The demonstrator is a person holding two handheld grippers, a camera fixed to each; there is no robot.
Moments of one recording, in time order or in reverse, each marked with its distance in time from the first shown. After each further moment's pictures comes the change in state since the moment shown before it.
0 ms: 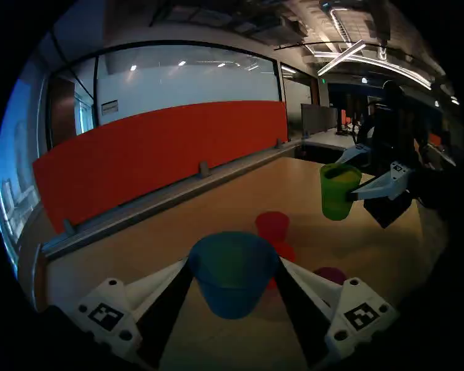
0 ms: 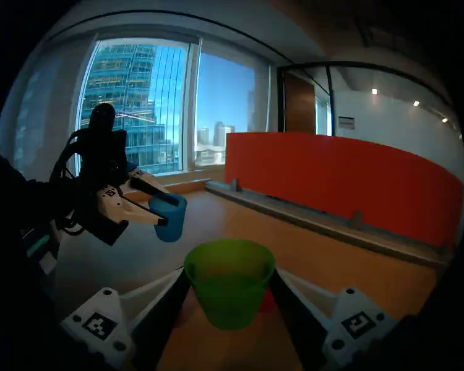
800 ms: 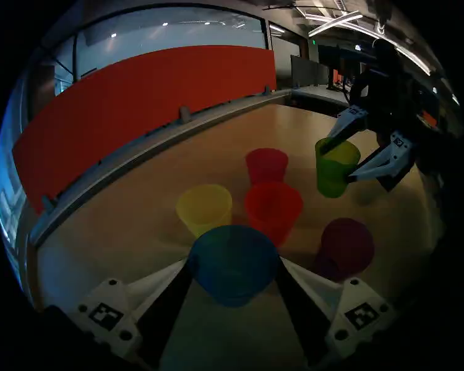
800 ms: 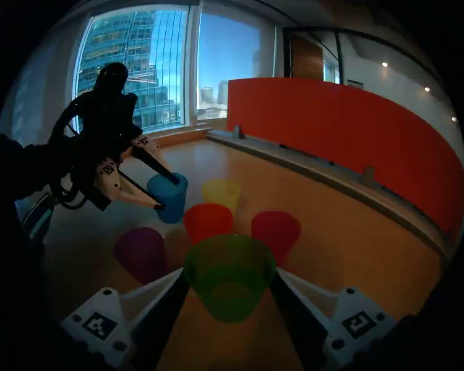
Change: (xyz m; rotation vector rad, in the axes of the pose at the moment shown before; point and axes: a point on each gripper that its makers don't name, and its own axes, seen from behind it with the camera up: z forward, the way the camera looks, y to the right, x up) left arm -0.090 0.016 0.042 -0.082 -0.252 0.034; right arm -0.090 0.014 0.020 0.023 -0.249 -0.002
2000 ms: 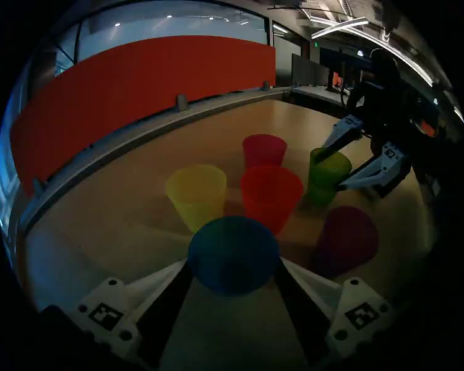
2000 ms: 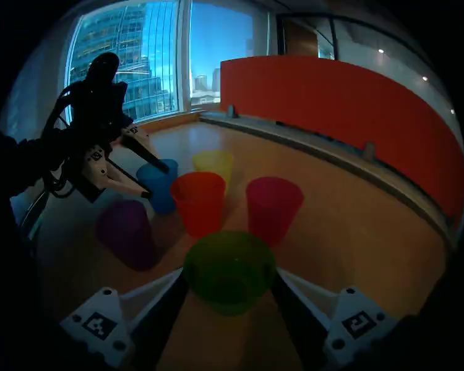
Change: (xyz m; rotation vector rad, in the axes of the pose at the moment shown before) left arm -0.023 0.008 0.014 -0.046 -0.018 -0.053; right arm -0.045 0.005 0.016 -0.014 -0.071 0.038
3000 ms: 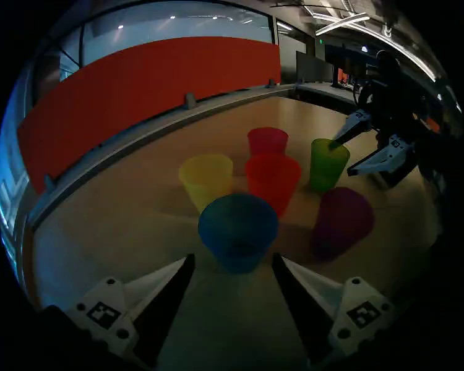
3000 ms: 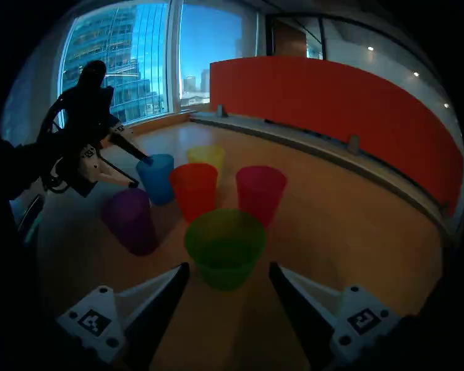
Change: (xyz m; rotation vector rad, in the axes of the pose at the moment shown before) left arm -0.019 -0.004 -0.030 0.065 -0.005 0.010; right arm -0.019 0.002 -0.033 -0.065 0.008 0.033
